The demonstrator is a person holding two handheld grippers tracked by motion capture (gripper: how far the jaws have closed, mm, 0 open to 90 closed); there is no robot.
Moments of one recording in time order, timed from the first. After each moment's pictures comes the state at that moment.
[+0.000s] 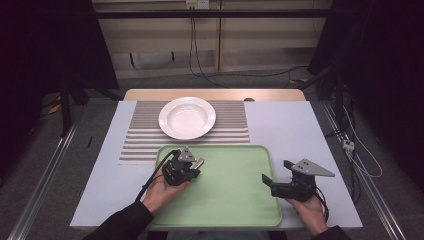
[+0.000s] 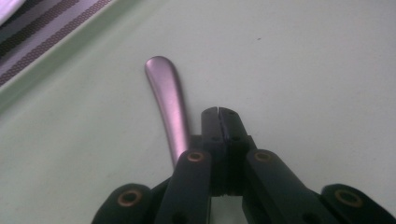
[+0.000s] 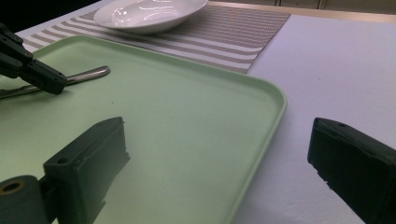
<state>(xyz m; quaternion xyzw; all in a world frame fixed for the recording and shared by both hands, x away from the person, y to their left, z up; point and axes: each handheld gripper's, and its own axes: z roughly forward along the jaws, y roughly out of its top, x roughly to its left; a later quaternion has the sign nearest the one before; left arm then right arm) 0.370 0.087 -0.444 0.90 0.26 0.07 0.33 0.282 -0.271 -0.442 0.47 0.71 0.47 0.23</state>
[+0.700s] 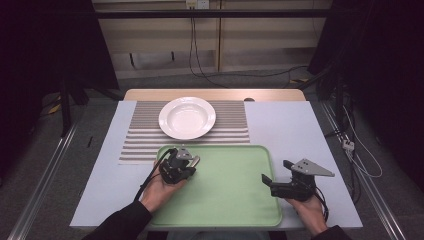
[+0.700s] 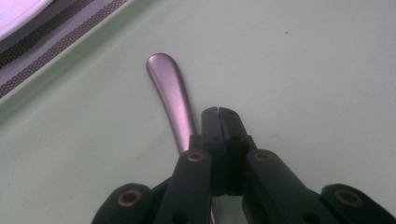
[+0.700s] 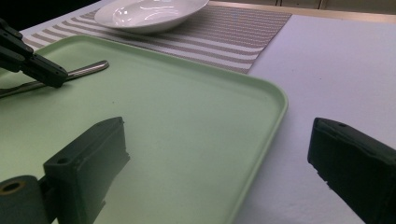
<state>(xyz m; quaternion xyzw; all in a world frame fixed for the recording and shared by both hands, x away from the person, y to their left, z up) 0.374 0.094 -0.442 0.90 0.29 0.09 0.32 0.283 -0.270 -0.442 0.47 0.71 0.47 0.23</state>
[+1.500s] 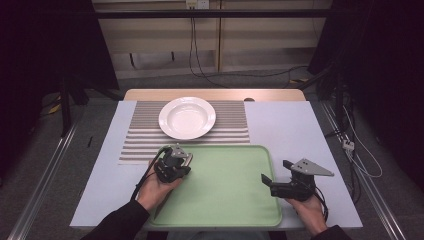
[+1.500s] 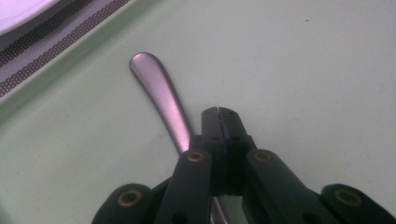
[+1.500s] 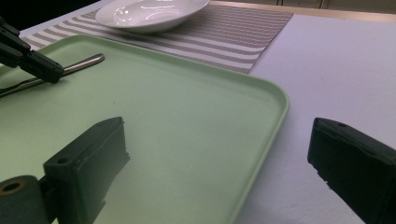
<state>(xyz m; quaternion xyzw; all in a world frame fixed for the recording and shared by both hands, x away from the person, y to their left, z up) 0.376 0.106 -0.440 0.90 0.30 0.09 0.30 0.283 -0.270 -0.442 0.47 0.71 0.47 0.23</state>
